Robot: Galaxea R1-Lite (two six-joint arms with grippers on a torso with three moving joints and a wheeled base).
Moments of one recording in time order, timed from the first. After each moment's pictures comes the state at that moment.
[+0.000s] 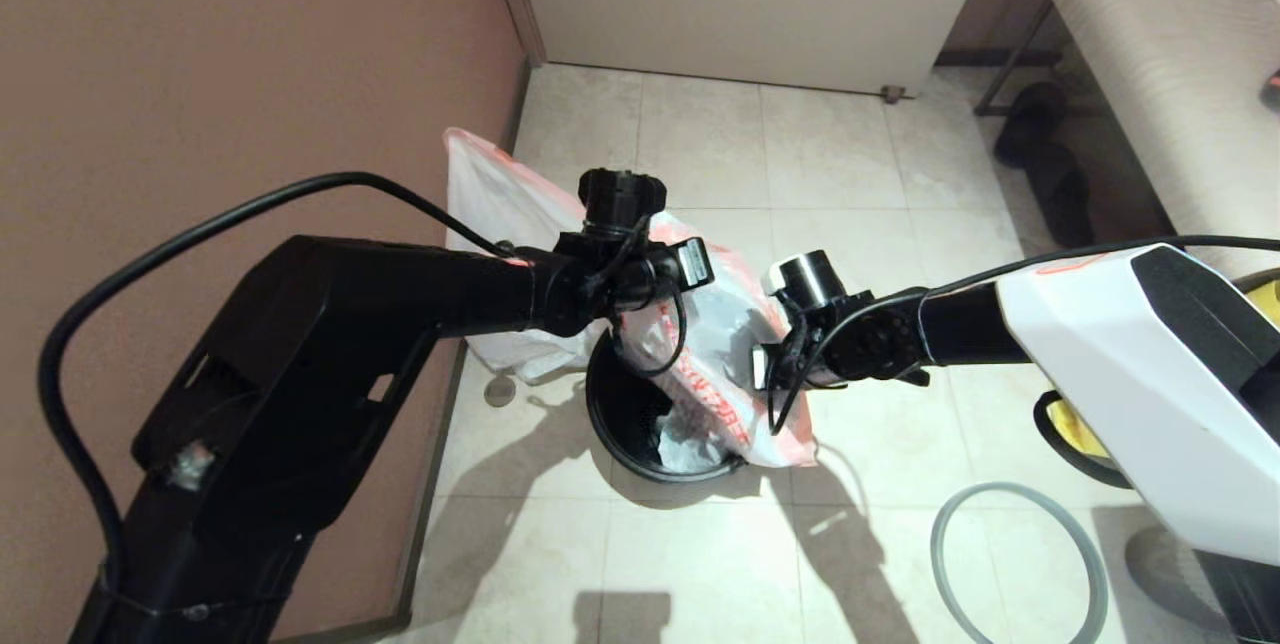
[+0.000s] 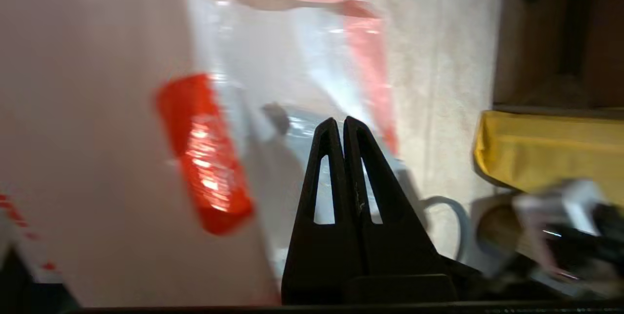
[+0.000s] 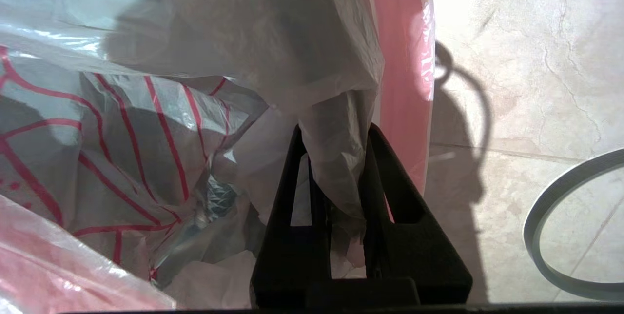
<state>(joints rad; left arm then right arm) -0.54 2.38 -1.95 -0.10 0.03 -0.47 0.49 2.38 -1.81 0.18 -0.20 0.35</state>
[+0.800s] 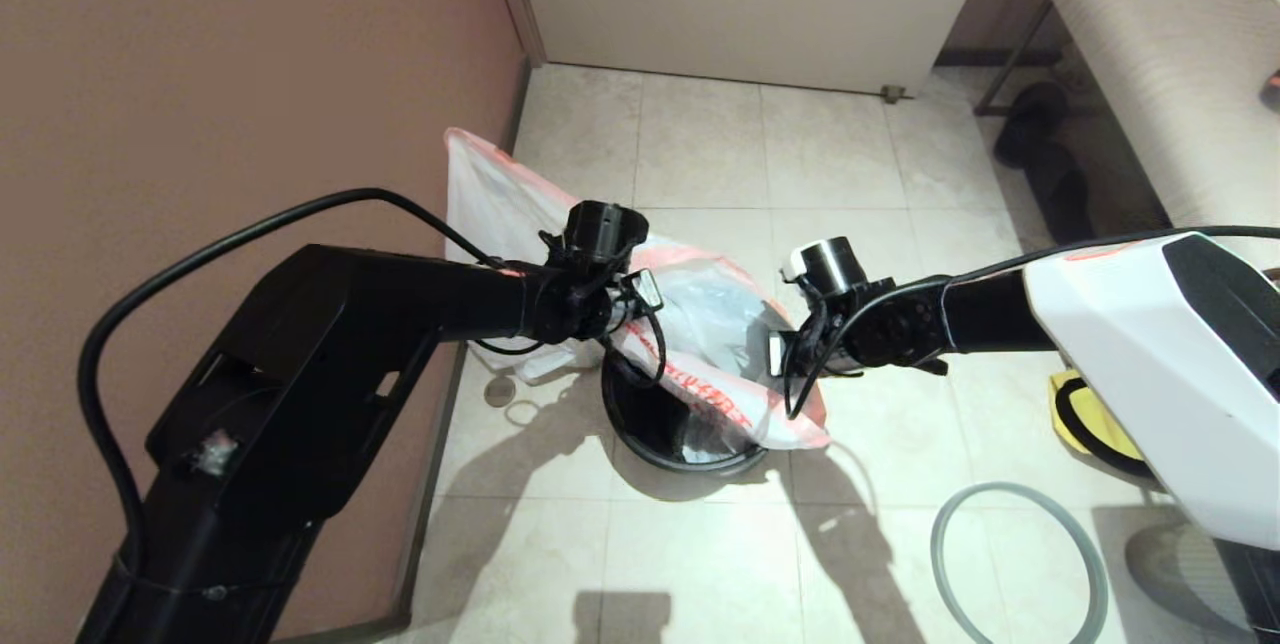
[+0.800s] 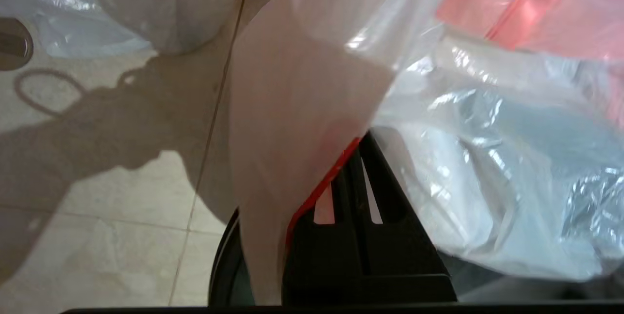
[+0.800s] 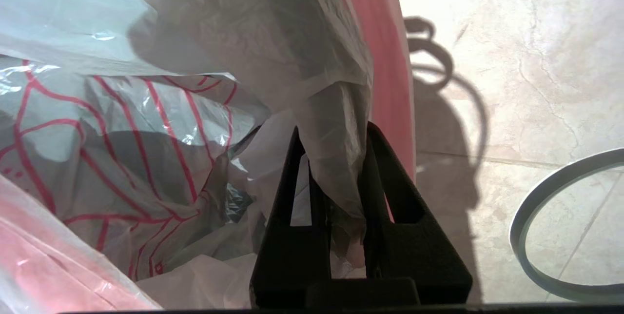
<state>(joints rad) -0.49 2.41 -1.93 0.05 0.31 -0.58 0.45 2.36 -1.81 0.18 -0.18 0.33</state>
